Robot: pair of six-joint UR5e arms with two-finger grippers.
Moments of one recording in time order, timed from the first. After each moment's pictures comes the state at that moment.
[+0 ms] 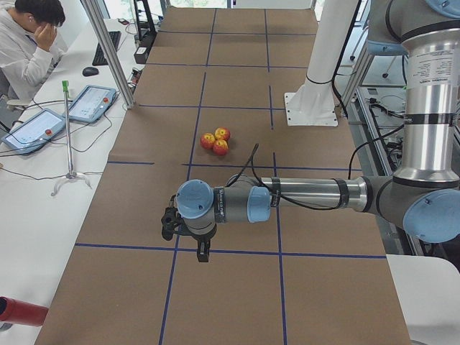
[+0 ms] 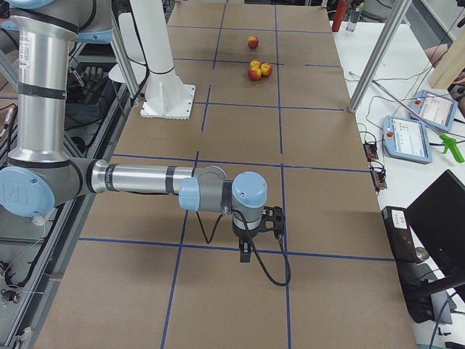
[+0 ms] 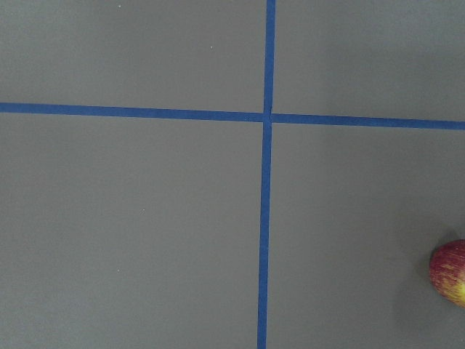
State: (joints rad) left arm -1.63 -1.52 -1.63 -1.53 -2.45 0.05; right arm 1.59 -1.71 1.71 -1.58 2.29 -0.06
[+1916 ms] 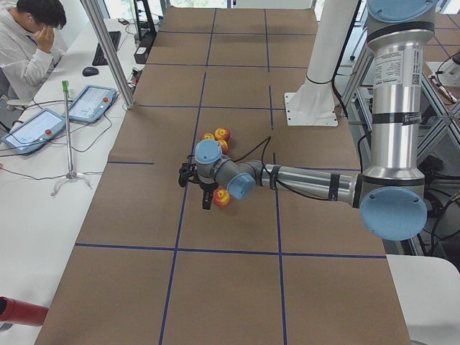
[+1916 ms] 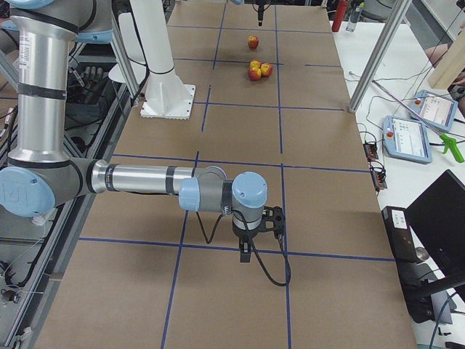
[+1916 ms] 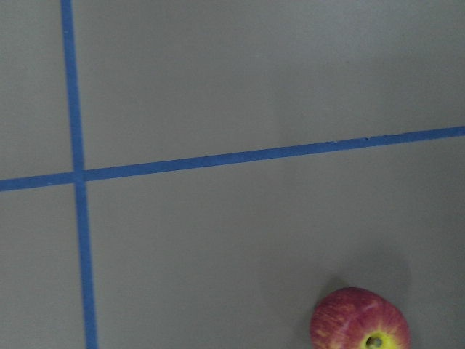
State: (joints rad) left arm -1.10 -1.52 -1.69 -2.08 -2.27 -0.66; right arm 1.59 -1.71 1.71 -1.58 2.30 -0.06
